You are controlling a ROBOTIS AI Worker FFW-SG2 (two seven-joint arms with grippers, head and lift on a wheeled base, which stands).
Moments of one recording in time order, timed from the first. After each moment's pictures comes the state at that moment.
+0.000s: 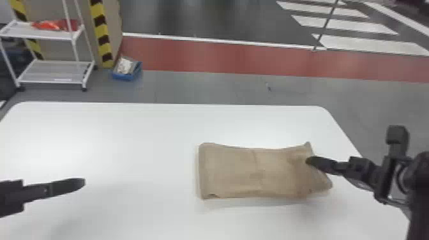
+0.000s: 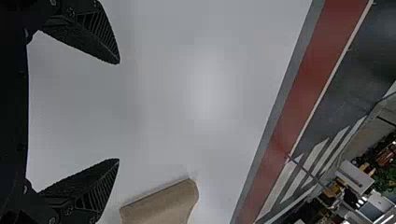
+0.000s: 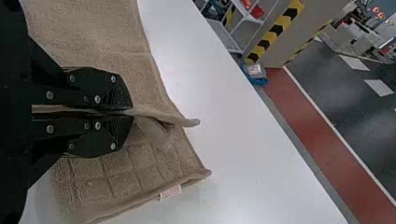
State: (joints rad) left arm 0.02 0.14 0.32 -2.11 -0.13 1.49 -1.02; right arm -0.21 -0.13 -0.60 -1.82 0.26 1.49 1.03
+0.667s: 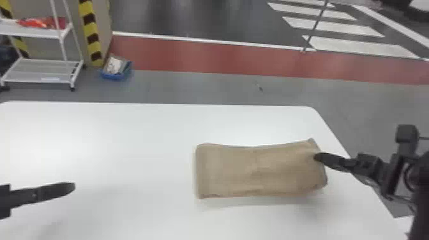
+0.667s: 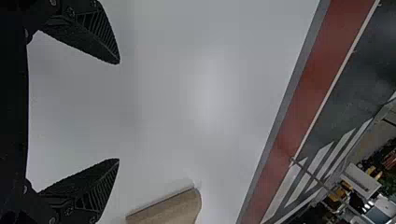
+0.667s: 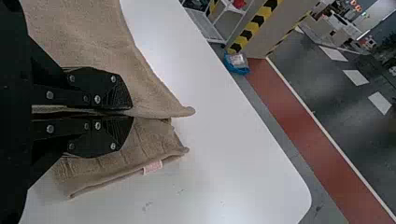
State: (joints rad) left arm 0.02 0.14 0.30 -2.11 -0.14 1.49 -1.02; right arm -0.24 -0.19 -0.67 -1.77 0.26 1.46 1.04
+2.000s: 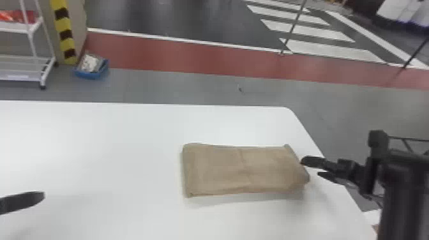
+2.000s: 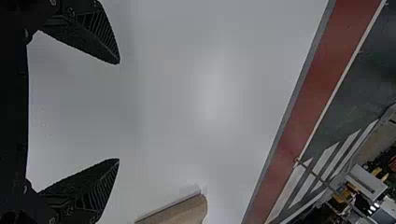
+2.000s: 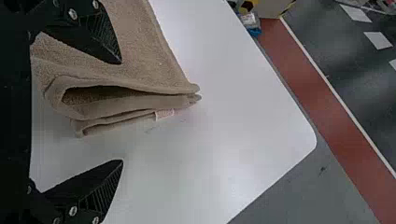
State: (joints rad) left arm 0.03 0.14 0.29 -2.11 -0.15 1.49 -1.02; right arm -0.28 -0.27 -0.67 -1.58 0.37 1.36 1.03
